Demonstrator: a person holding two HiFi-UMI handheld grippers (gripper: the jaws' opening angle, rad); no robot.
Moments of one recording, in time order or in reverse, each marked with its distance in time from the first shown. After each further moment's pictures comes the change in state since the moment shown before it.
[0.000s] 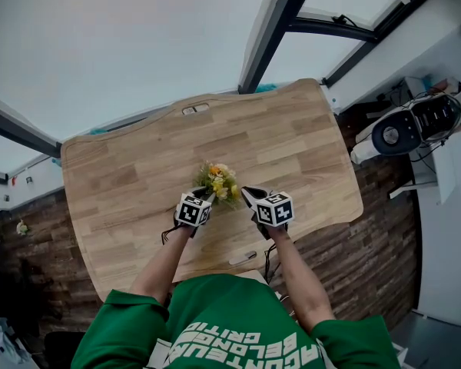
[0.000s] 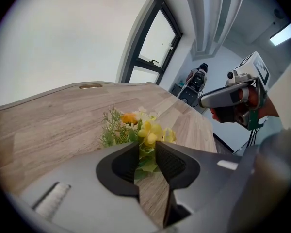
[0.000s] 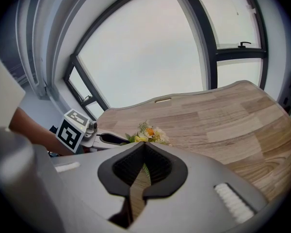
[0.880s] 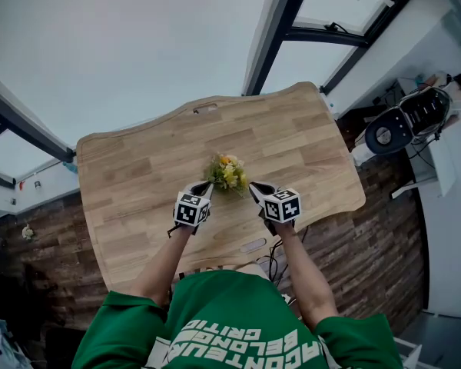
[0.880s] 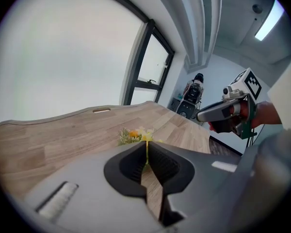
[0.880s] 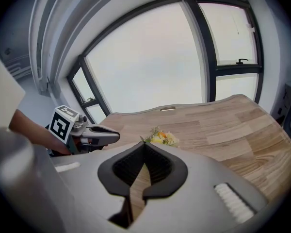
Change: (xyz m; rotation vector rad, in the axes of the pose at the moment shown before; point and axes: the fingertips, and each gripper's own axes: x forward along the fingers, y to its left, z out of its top) left arm -0.104 -0.015 0.015 0.068 -0.206 0.054; right arm -0.047 0.060 -0.004 -0.064 -0.109 -0.046
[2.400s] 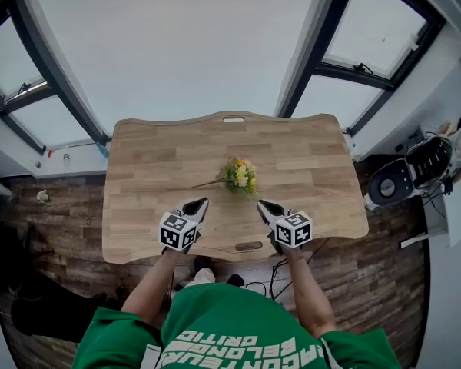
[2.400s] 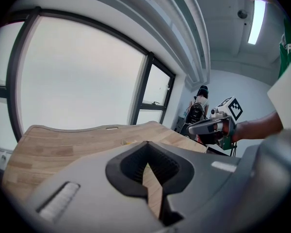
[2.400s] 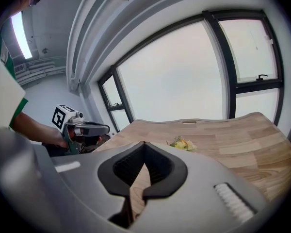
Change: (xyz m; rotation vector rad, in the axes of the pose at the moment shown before) left arm -0.165 -0.089 0.005 -0.034 -0.252 0.141; right arm -0.104 0.070 -0.015 -0.187 -0.132 0.228
